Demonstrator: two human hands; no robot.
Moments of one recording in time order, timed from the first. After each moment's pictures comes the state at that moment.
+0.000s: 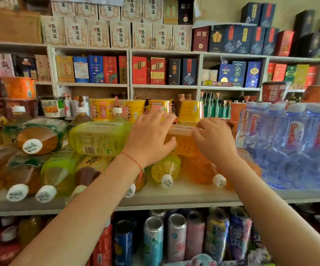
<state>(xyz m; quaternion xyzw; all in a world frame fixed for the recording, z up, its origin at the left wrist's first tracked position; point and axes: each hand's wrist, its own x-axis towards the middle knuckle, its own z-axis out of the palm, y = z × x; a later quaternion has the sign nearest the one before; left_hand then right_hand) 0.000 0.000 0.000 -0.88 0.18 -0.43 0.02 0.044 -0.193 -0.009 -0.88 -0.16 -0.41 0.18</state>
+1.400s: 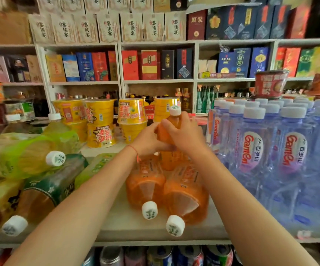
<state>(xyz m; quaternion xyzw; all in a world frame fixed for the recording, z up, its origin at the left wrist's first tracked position) 0.189 -0.139 -0.015 -0.86 0.14 -0.15 -0.47 0.180 -0.290 0.006 -0.89 -0.13 -0.21 0.39</state>
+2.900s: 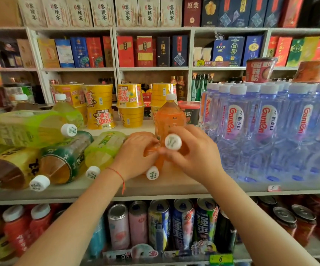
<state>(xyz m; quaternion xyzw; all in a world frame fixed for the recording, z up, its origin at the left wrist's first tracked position) 0.052 -0.138 -0.065 -0.94 0.15 -0.23 -0.21 0.053 -0.333 -0.063 -0.78 -0.34 -0.44 0.29</state>
